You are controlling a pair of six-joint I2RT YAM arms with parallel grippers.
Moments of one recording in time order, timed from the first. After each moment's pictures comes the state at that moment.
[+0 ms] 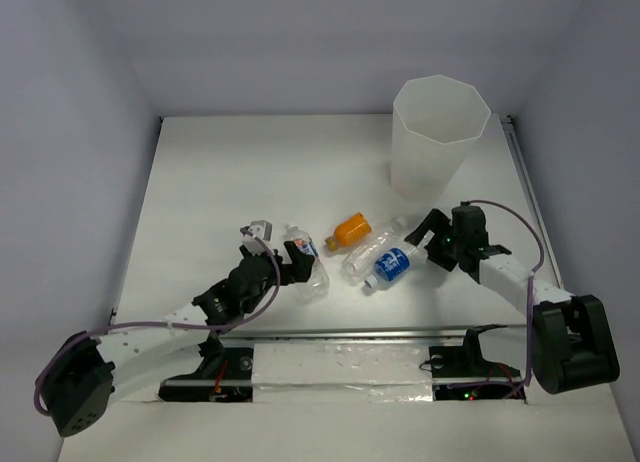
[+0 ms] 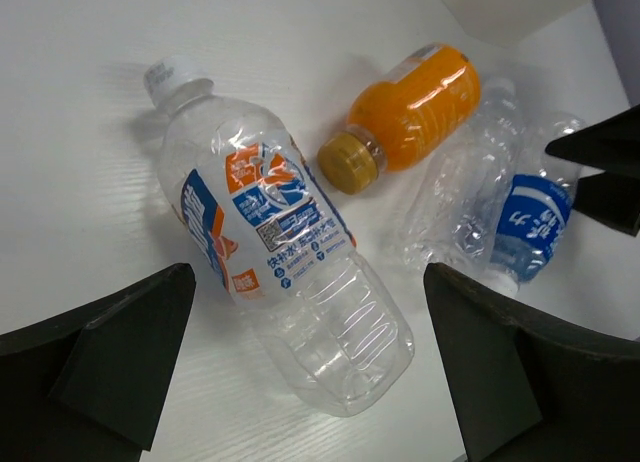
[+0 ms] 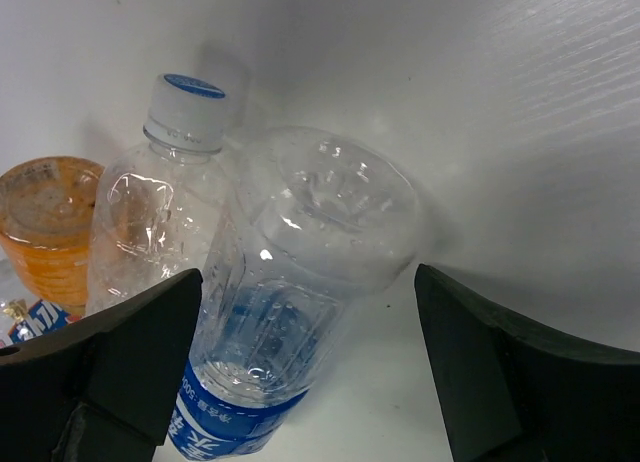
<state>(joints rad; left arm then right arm) -0.86 0.80 0.23 0.23 -0.37 -0.69 0.16 1.18 0.48 -0.11 -0.14 0.79</state>
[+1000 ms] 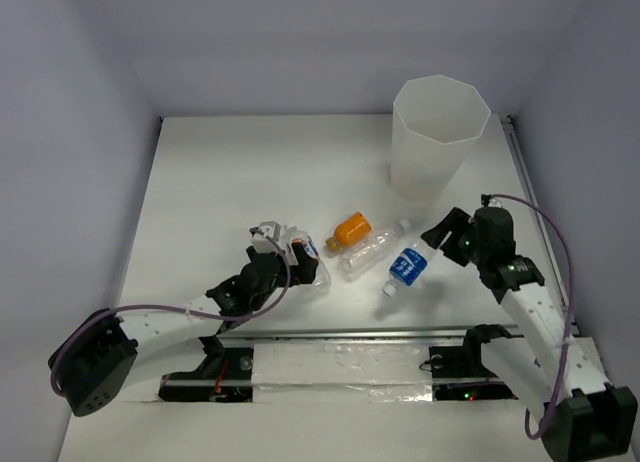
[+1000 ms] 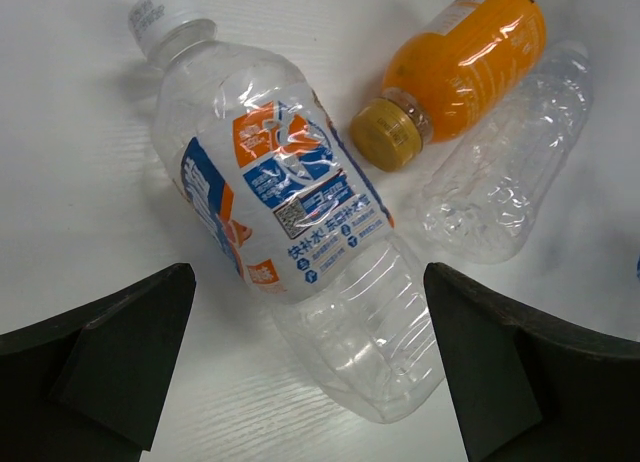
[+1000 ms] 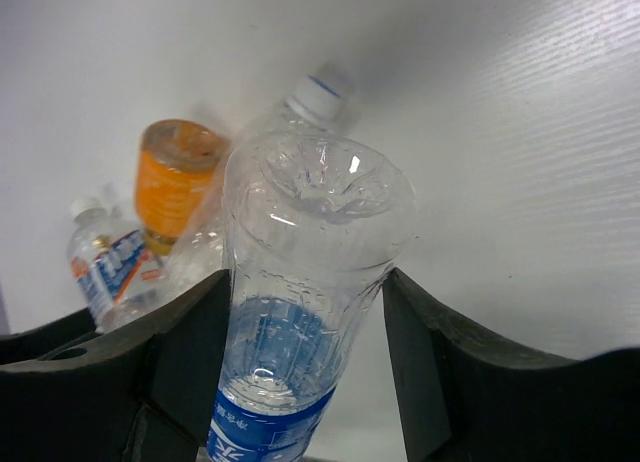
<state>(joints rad) -0.86 1.01 0.24 0.30 -0.35 -0.72 0.16 0.82 0.57 -0.41 -0.11 0.71</state>
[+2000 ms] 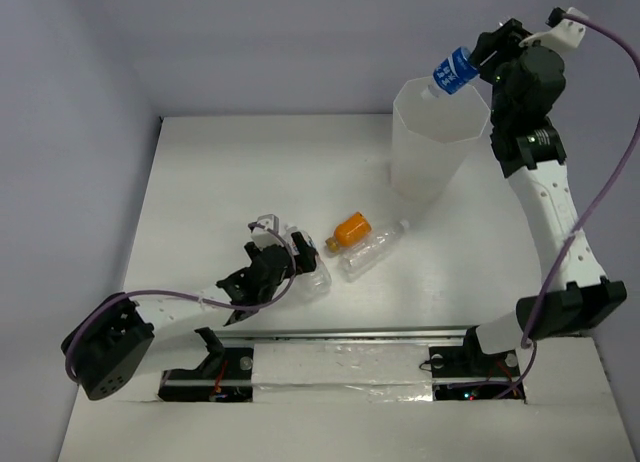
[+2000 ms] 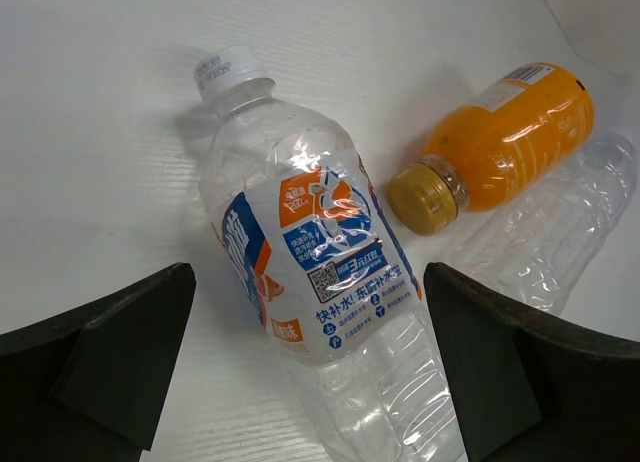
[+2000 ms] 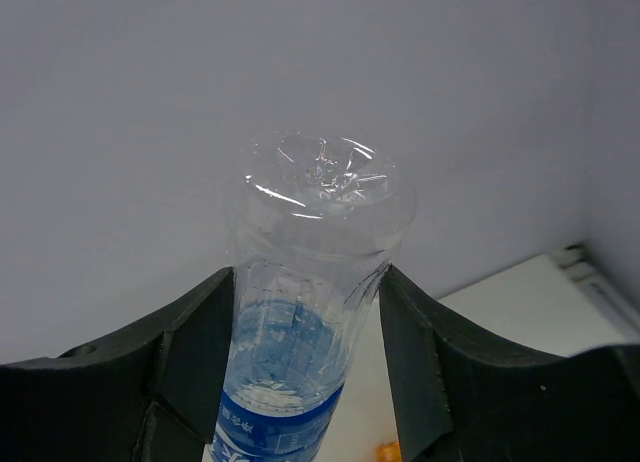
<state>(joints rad) -0.86 1.12 0.31 0.30 -0.50 -0.79 0.16 1.43 1.74 -0.10 0.37 0.38</state>
